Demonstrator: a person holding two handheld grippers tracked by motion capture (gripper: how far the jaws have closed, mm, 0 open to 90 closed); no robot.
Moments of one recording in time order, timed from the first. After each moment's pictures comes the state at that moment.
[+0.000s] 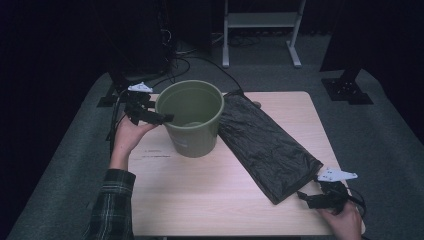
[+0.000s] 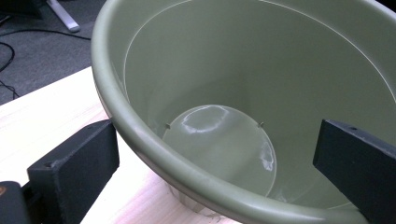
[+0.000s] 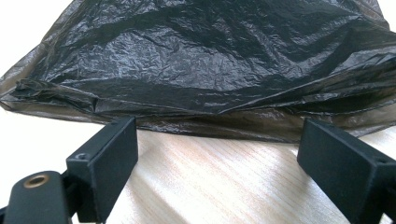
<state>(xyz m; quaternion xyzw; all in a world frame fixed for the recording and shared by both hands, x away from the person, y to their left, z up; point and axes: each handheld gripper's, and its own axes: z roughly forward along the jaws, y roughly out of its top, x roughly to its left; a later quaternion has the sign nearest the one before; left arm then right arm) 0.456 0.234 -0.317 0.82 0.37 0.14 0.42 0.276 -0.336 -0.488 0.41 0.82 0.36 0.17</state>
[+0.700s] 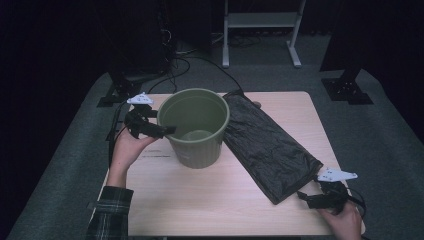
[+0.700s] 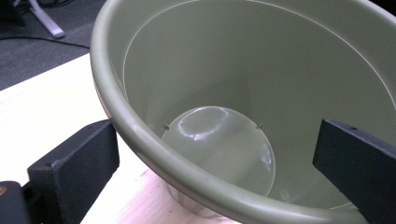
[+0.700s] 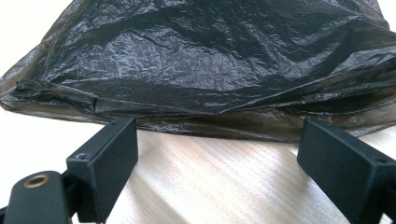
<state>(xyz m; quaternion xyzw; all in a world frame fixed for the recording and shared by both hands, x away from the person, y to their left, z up) 0.411 0.224 -0.319 0.82 0.34 0.13 0.44 0.276 -0.336 -0.488 0.41 0.82 0.36 0.17</state>
